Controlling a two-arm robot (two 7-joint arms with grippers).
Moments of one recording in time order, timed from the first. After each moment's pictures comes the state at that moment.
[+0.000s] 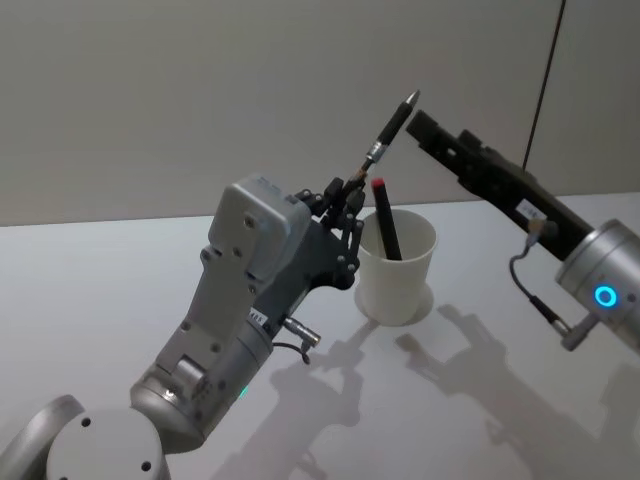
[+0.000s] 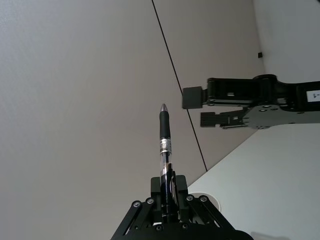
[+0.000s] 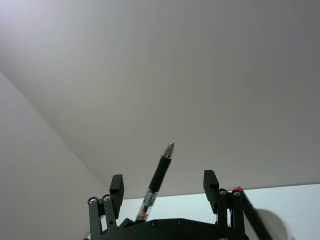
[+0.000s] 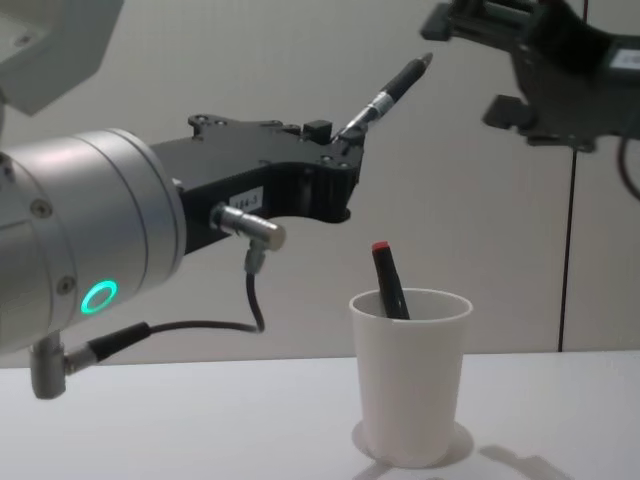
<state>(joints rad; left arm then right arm) 0.01 0.32 0.39 -2.01 -0.03 0.13 -0.10 0.07 0.14 -0.17 -1.97 0.87 0.45 0.13</state>
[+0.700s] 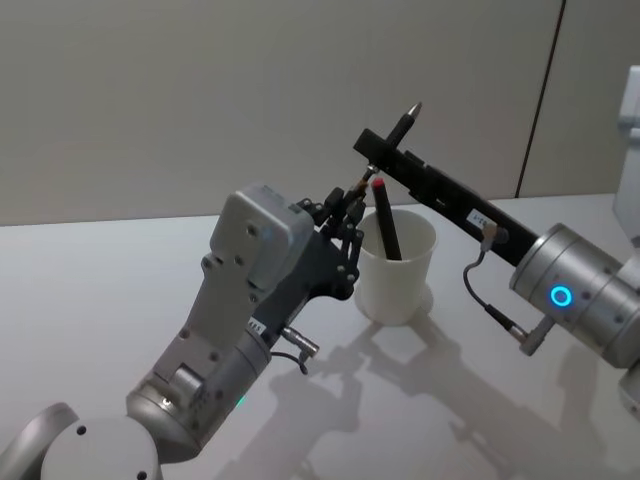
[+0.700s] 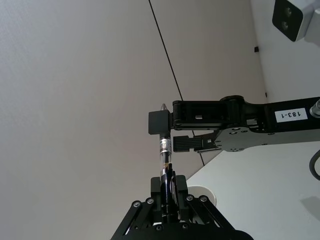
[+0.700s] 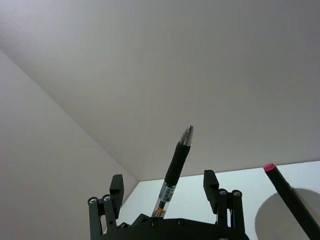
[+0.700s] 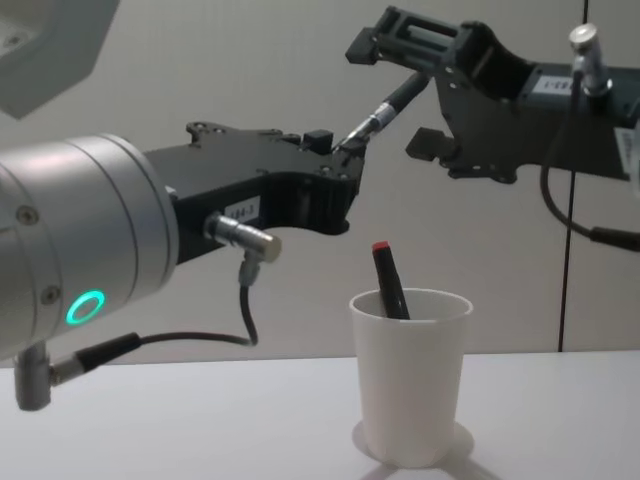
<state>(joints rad) 0.03 0.33 0.39 -2.03 -0.01 0.16 -0.11 0.12 0.11 -0.22 -1.90 0.95 0.52 0.14</state>
